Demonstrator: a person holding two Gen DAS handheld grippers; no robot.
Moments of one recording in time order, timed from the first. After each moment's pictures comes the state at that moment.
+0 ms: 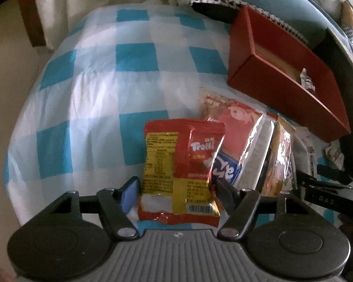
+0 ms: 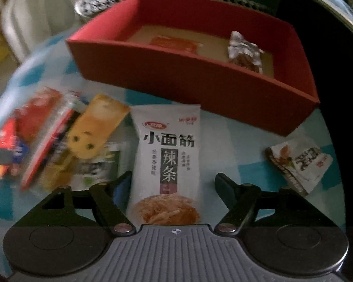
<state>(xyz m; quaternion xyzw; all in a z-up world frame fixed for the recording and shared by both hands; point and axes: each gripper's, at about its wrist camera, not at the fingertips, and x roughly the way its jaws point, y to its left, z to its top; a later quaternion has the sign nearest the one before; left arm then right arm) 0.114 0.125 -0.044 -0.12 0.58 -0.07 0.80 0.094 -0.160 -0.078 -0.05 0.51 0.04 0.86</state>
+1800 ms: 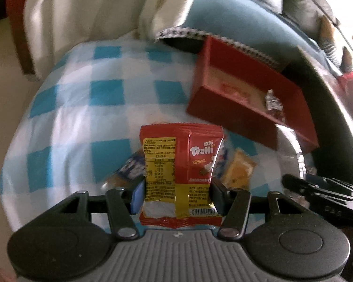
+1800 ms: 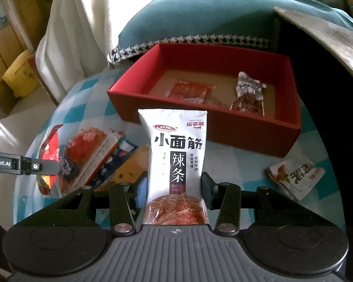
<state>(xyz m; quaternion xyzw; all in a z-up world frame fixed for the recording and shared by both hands) 0.104 0.088 0.001 -0.12 0.51 -0.10 0.84 0.070 -0.177 -0.018 0.02 0.44 0.11 0.89</state>
